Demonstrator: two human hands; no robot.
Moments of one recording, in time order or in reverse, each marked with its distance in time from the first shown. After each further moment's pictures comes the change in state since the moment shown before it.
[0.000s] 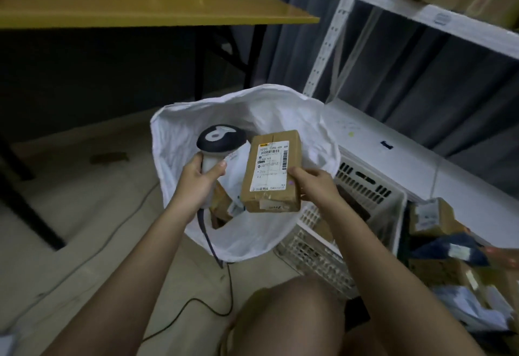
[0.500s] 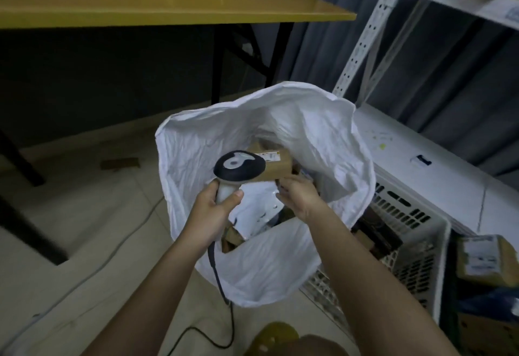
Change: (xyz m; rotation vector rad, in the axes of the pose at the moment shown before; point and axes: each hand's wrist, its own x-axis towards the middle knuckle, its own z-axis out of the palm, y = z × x) left_hand 0.052 -0.033 0.009 -0.014 0.022 -0.082; right_hand 0.122 0.000 0.091 0.356 -0.225 0.238
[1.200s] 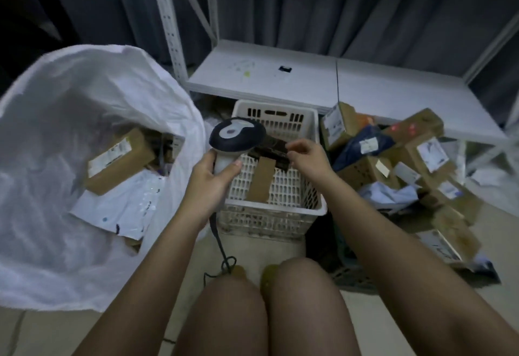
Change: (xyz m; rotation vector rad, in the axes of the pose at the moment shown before) left_hand -0.077 0.004 0.219 0.173 -0.549 0.121; right_hand -0.128 0.060 -0.276 -0.316 0.587 -0.274
